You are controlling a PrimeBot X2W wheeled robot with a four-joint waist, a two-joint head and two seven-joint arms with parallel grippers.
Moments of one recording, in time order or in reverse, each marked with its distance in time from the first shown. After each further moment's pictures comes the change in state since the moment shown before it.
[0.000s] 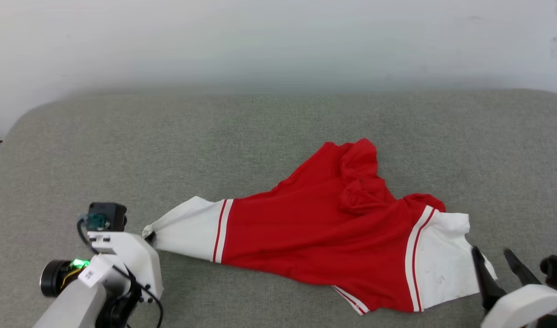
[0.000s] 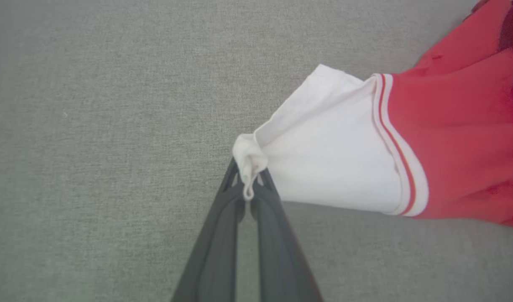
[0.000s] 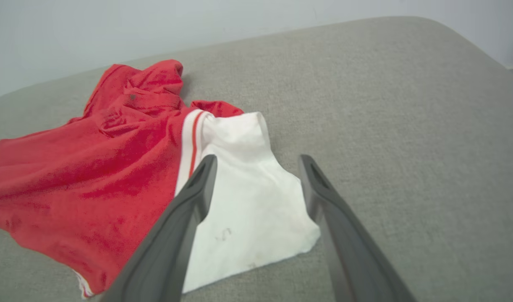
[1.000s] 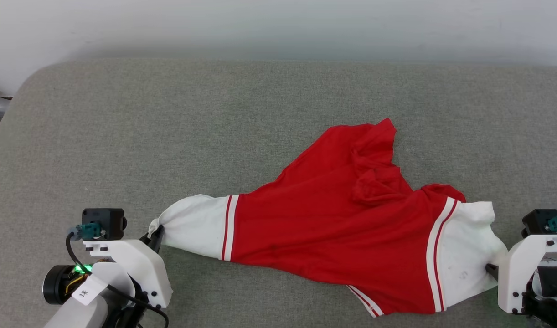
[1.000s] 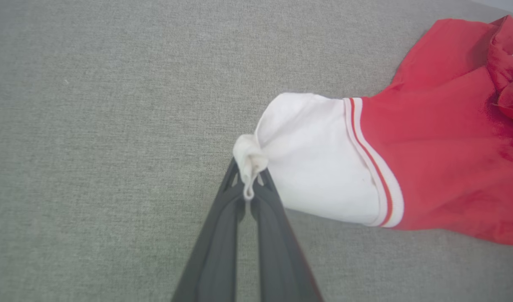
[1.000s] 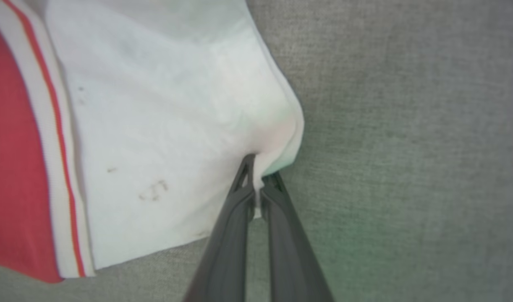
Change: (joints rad) left arm 0.158 0.049 0.049 -0.340 -0.029 0.125 0.000; right arm -0.247 -0.265 0.179 0.355 0.145 -0.002 0.593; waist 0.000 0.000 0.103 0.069
